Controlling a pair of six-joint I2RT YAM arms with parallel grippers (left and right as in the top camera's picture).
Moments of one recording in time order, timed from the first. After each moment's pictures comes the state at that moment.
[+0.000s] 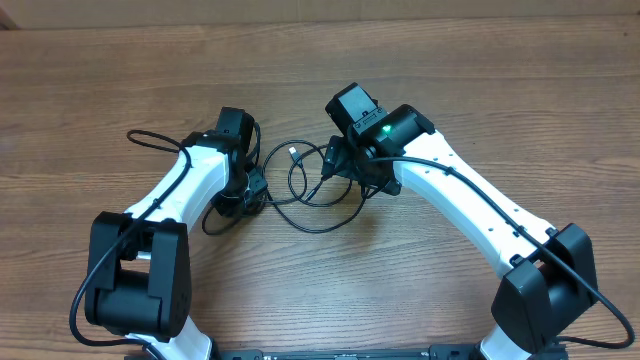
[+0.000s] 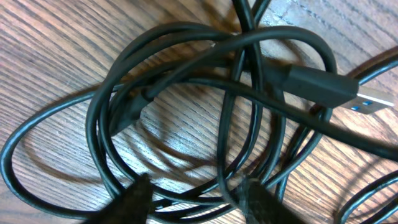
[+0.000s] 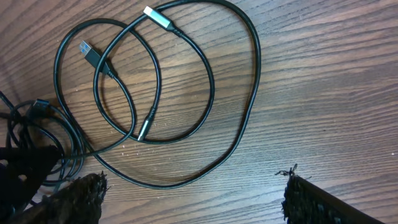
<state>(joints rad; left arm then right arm) -0.19 1.81 1.14 -0.83 -0.02 -0.81 0.62 1.81 1.56 -1.08 0.02 0.87</state>
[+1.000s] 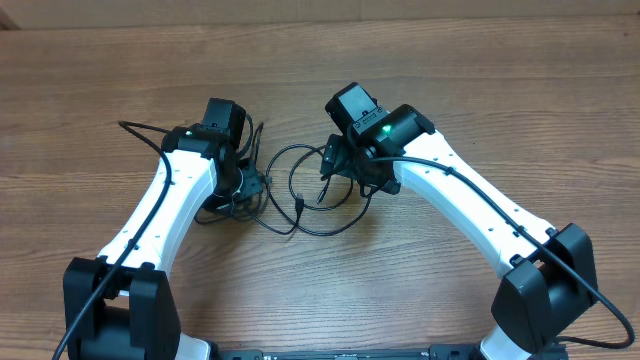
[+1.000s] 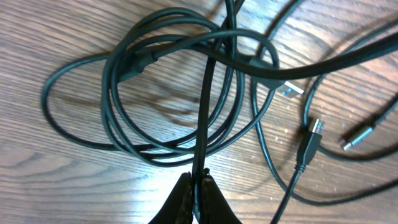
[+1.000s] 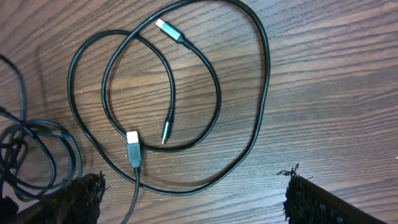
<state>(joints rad) -0.19 1.65 1.20 -1.01 0.04 -0.52 0.62 1.81 1.56 -1.06 0.02 0.87</state>
